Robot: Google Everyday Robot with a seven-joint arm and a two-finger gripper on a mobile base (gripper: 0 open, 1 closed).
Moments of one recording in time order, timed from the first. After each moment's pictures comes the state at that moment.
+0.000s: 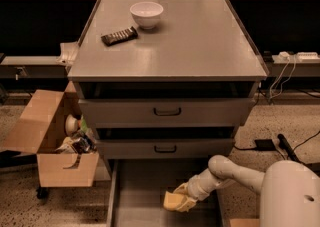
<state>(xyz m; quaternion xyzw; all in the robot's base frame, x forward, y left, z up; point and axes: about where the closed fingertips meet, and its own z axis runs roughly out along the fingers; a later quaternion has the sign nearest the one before) 0.472 -0.103 0.239 -0.64 0.67 0.34 0.18</state>
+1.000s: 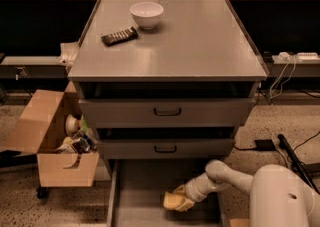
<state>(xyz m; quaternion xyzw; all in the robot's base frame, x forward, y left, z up) 0.487 -0.104 0.189 -0.66 0.66 0.31 0.19</state>
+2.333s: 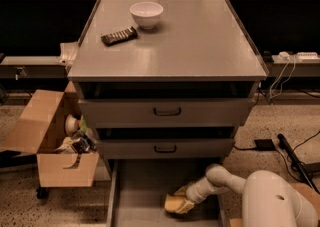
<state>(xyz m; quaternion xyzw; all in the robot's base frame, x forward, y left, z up) 0.502 -0.108 0.143 -0.65 0.67 0.30 0.21</state>
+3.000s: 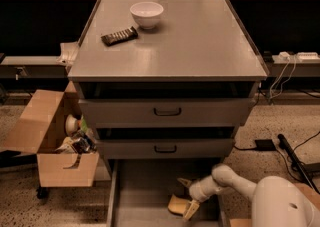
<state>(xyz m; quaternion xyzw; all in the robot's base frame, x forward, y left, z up) 0.503 -0.118 0.159 -0.64 0.66 0.31 0.24</state>
